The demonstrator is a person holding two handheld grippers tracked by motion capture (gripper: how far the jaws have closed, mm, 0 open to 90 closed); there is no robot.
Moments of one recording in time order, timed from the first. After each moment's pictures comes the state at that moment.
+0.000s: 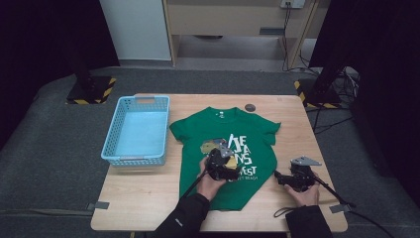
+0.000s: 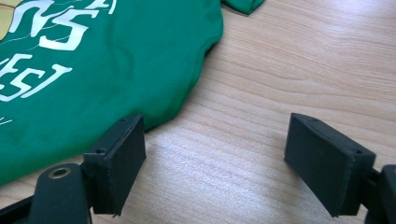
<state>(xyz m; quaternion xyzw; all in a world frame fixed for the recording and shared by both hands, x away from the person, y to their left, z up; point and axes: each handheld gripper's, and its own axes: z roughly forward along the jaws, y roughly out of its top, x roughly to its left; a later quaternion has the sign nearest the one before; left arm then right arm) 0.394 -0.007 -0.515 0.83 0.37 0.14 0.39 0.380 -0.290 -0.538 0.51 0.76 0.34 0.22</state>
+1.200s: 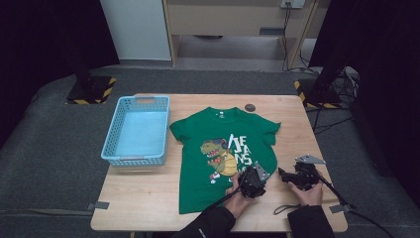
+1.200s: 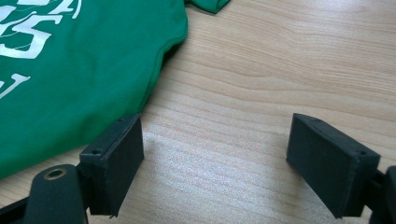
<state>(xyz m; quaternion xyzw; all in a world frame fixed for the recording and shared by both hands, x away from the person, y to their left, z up) 0.357 -0.087 -0.528 0.87 0.30 0.17 0.36 0.386 -0.303 -0.538 0.53 0.74 0.33 0.23</state>
